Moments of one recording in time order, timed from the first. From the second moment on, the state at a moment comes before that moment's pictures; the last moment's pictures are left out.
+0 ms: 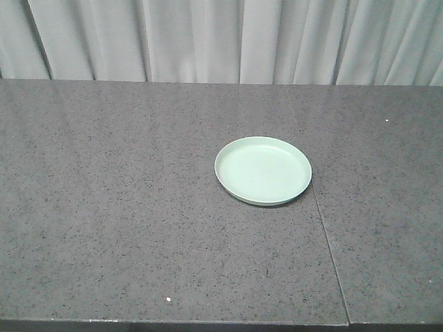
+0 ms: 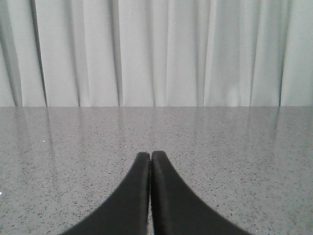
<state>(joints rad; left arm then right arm) 0.08 -0.01 0.03 0.14 0.00 -0.18 0.01 -0.01 0.03 0.00 0.04 0.09</state>
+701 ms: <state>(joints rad) 0.08 -0.01 0.03 0.14 0.00 -0.18 0.01 -0.01 0.03 0.00 0.04 0.09</state>
